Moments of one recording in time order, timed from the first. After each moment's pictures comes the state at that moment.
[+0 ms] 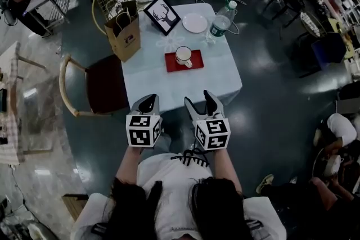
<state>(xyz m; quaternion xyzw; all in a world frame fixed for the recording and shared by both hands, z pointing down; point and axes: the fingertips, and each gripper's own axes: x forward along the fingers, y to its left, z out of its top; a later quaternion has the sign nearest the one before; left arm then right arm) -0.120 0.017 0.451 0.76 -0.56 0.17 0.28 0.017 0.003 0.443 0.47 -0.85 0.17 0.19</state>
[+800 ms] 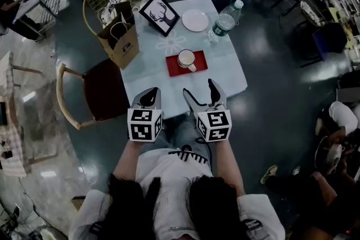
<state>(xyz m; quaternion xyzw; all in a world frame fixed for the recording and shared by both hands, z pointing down) -0.141 -0.055 0.464 0.78 -0.53 0.19 0.28 -0.009 -0.074 0.449 0.49 -0.84 0.15 0.18</state>
